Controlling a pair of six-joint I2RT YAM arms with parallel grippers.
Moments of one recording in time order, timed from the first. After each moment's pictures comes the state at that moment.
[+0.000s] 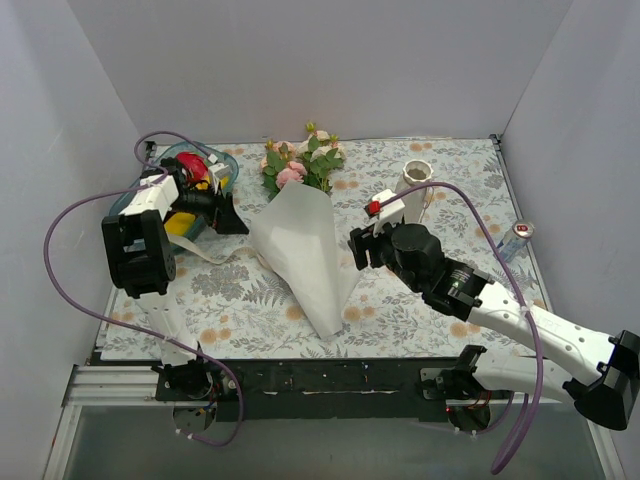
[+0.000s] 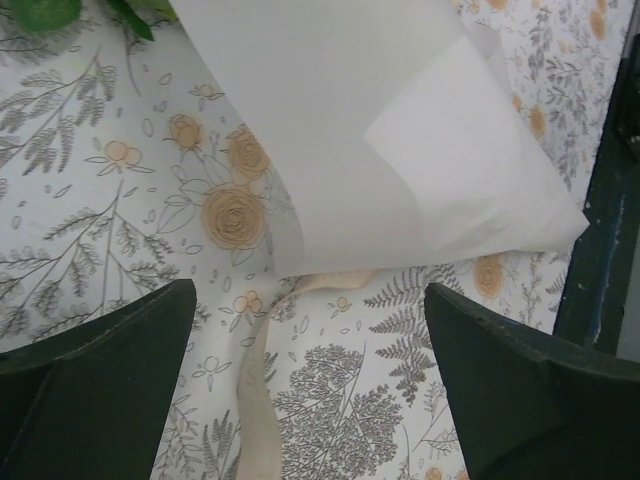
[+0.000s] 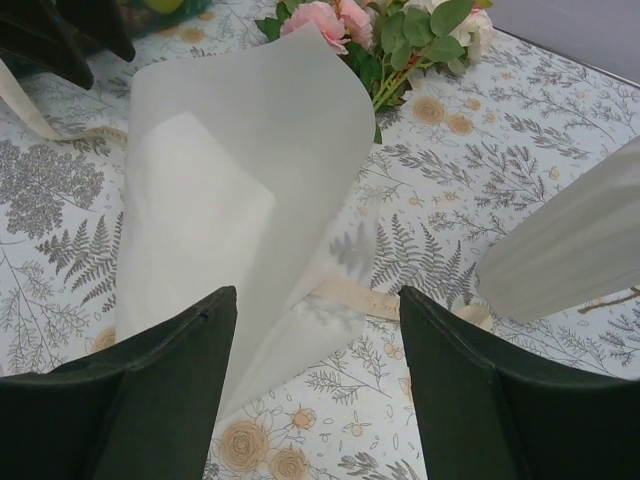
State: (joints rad) left arm 0.14 1.97 1.52 -0.96 1.05 0.82; right arm 0.96 1.01 0.87 -0.17 0.37 0.09
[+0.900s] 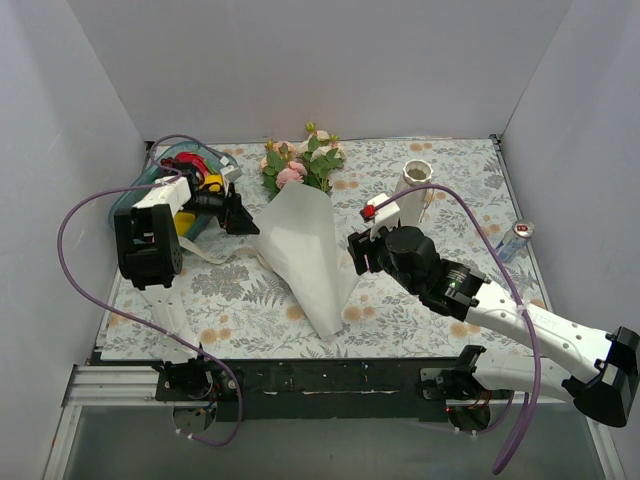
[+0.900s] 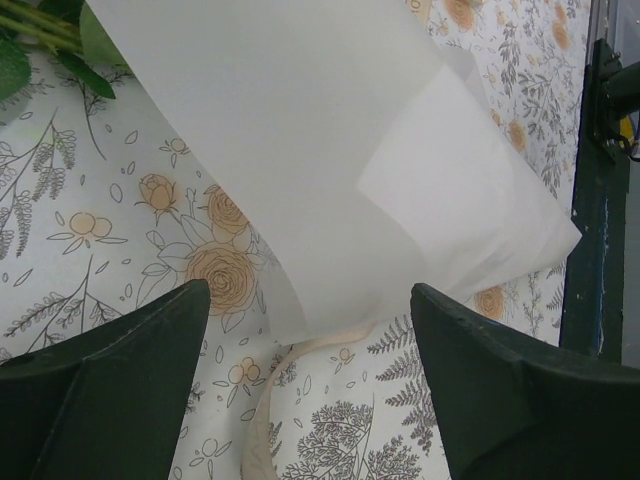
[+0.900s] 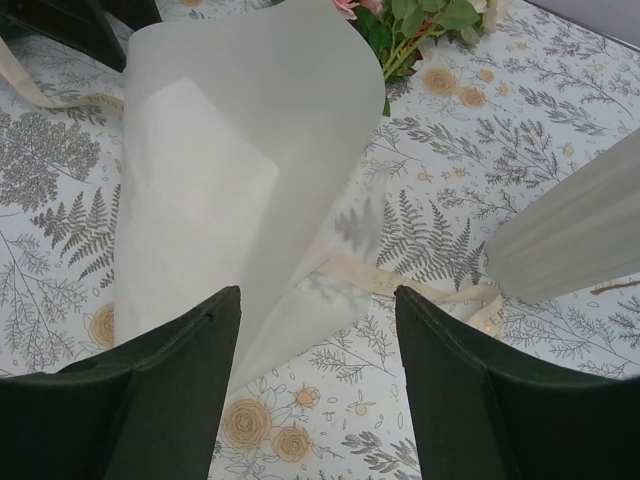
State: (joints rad) left arm 0.09 2.05 1.52 -0.90 1.15 0.84; right arm 0.99 1.02 0.87 -0.22 0.38 0.11
